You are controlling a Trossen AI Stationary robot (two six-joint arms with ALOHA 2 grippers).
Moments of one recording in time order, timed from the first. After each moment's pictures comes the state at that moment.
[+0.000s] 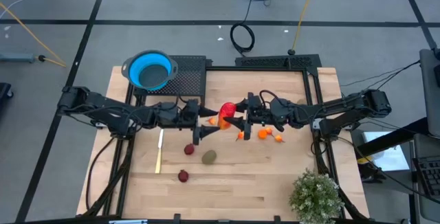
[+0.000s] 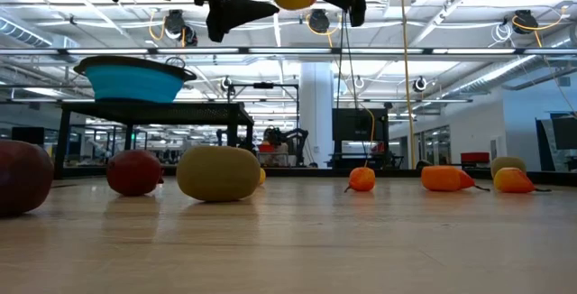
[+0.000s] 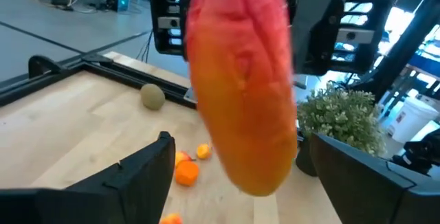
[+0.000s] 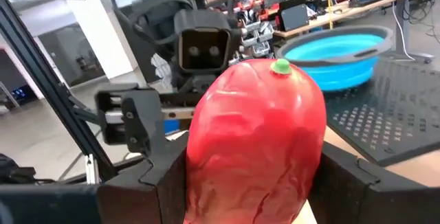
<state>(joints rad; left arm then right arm) -0.08 1.33 0.72 0.53 -0.11 -0.34 0.06 1.36 0.83 0.53 0.15 0.33</state>
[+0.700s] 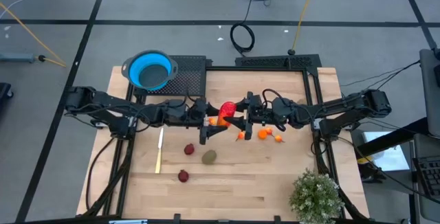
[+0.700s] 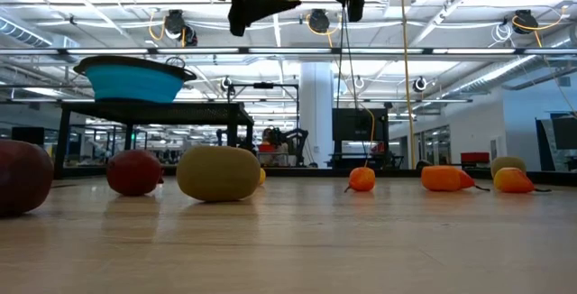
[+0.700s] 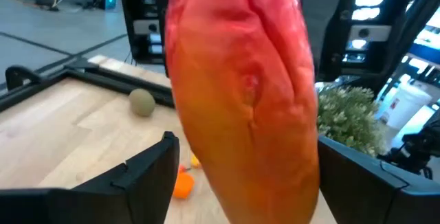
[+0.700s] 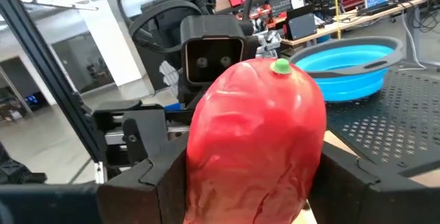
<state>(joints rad) -0.06 1.42 0.84 0.49 -0.04 -0.30 0.06 1.36 0.83 0.57 0.13 0.32</state>
